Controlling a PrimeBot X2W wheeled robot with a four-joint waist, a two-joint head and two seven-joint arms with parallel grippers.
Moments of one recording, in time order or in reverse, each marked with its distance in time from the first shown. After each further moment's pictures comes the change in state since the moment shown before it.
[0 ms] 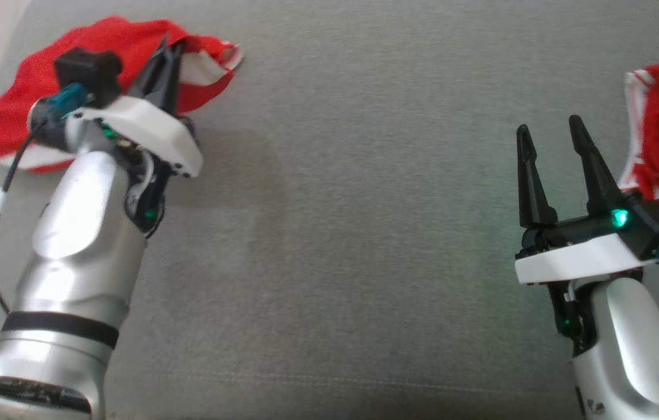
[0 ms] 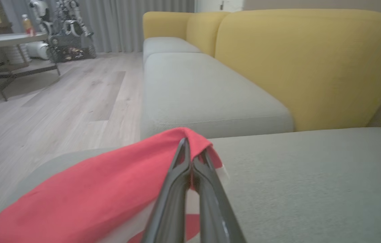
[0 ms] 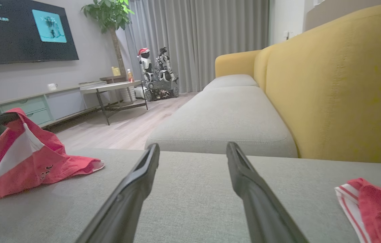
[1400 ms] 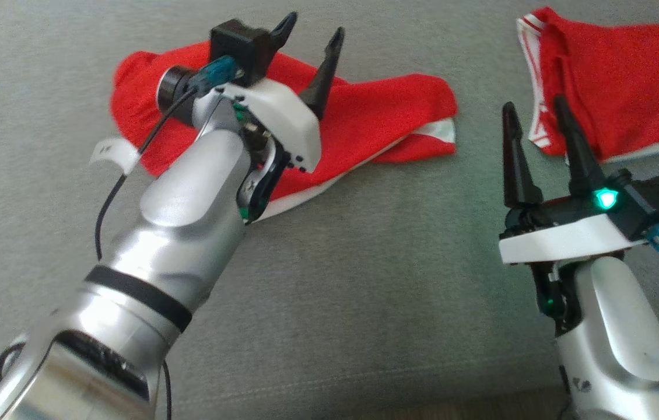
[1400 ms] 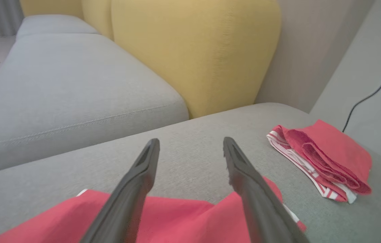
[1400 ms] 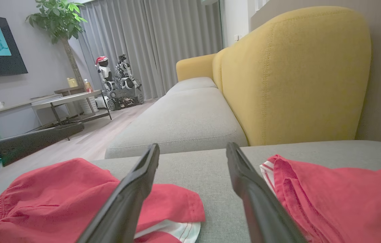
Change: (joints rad) left arm -0.174 -0.121 -0.470 0.047 -0.287 0.152 -0.009; right arm -0.080 0.026 0.040 0.067 0.061 0.000 -0.043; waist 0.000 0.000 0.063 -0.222
